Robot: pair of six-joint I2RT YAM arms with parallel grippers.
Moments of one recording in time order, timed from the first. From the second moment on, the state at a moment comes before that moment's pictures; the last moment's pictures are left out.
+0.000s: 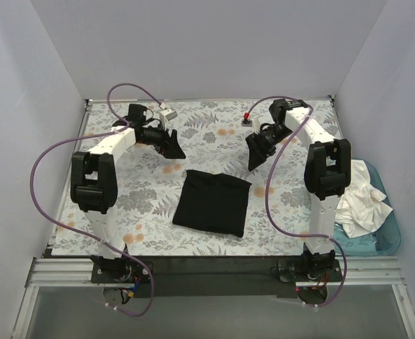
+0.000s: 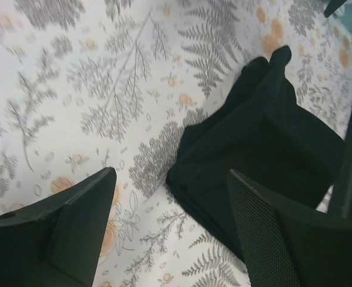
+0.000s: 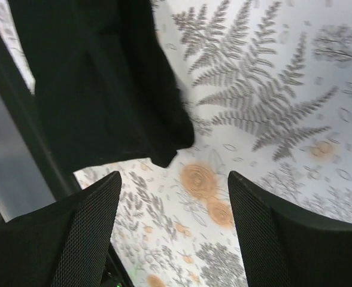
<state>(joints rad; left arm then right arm) -0.15 1.87 1.40 -0.47 0.94 0.36 0.22 2.11 1.82 -1.29 -0.74 -0.67</state>
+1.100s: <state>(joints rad) -0.23 2.08 1.43 -0.63 1.01 0.34 0.29 2.09 1.59 -1.16 -0.80 -0.59</state>
